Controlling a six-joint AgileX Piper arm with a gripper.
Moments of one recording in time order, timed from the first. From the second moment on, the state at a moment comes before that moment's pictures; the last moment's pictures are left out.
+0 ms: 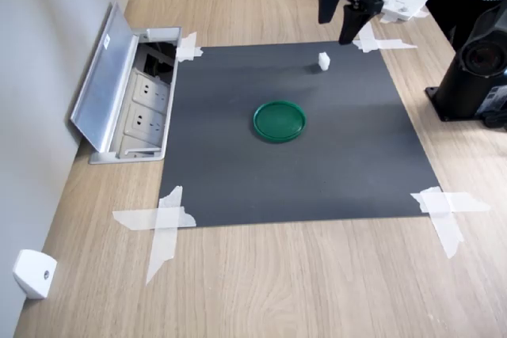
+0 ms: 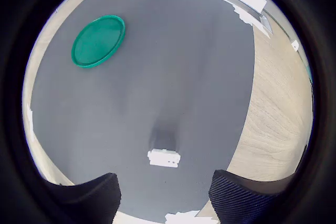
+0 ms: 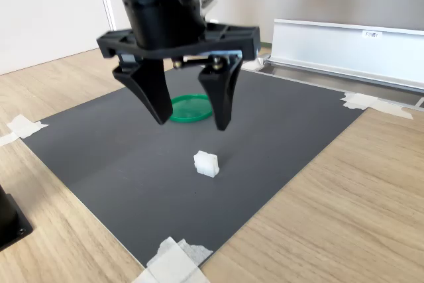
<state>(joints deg) -35.0 75.4 -44.7 5.0 48.7 -57.7</state>
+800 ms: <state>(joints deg) -28.4 85.6 -44.6 -0.3 43.5 -47.2</state>
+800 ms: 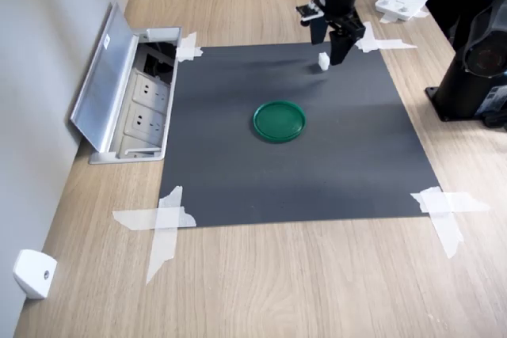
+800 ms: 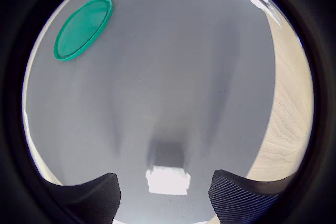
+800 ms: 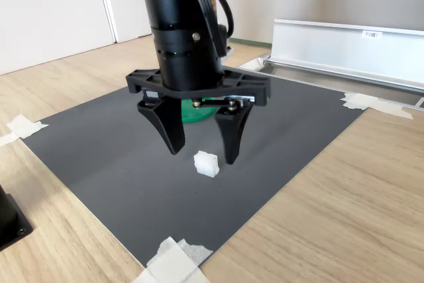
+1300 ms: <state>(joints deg) -28.3 90.7 -44.6 0.9 42.2 -46.9</state>
